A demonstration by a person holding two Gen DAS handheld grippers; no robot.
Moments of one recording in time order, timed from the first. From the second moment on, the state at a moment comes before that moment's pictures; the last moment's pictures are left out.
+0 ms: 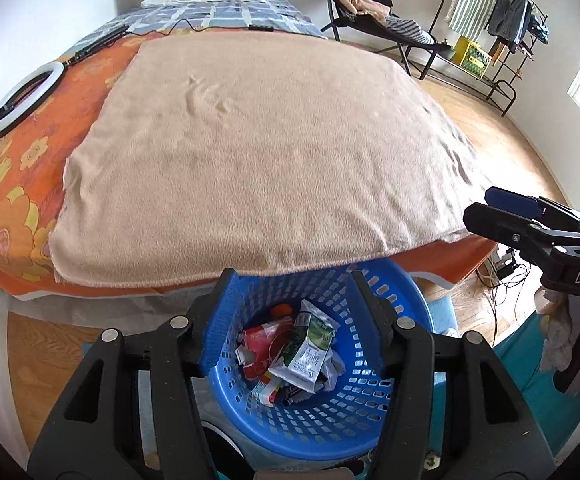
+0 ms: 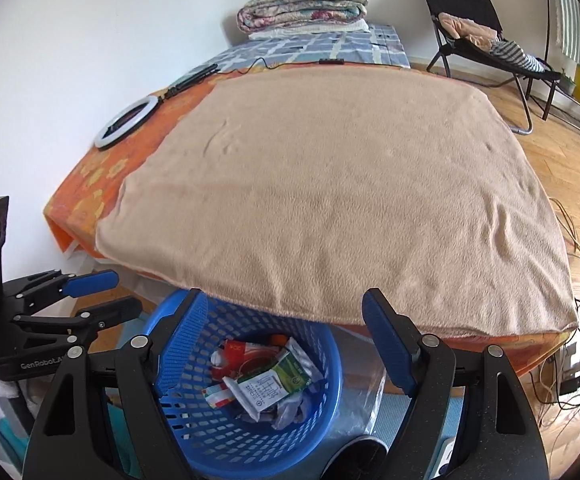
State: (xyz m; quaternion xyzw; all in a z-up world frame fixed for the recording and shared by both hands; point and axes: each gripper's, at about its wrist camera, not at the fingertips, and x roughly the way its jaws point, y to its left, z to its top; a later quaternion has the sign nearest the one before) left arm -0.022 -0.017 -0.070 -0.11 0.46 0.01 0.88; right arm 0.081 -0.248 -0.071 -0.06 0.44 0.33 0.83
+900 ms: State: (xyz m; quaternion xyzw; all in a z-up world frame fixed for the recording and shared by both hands) left arm 0.037 0.011 -0.011 -0.12 0.36 0.02 0.92; right arm 0.138 -0.235 -0.038 -0.03 0.38 0.35 0.86
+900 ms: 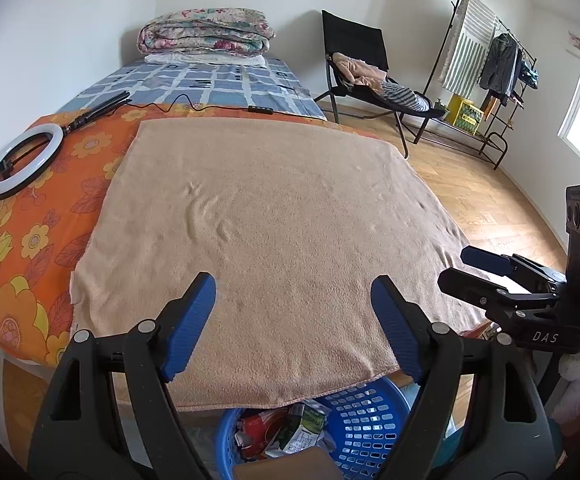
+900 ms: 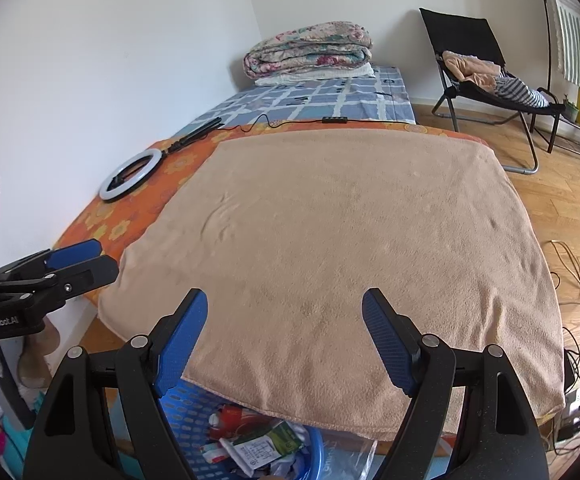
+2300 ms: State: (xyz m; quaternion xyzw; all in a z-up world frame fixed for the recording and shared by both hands) left arm 0.047 0.014 -0.025 -0.14 0.37 0.04 0.92; right arm 0.146 -0.225 -0.056 -0.03 0.40 0.33 0.85
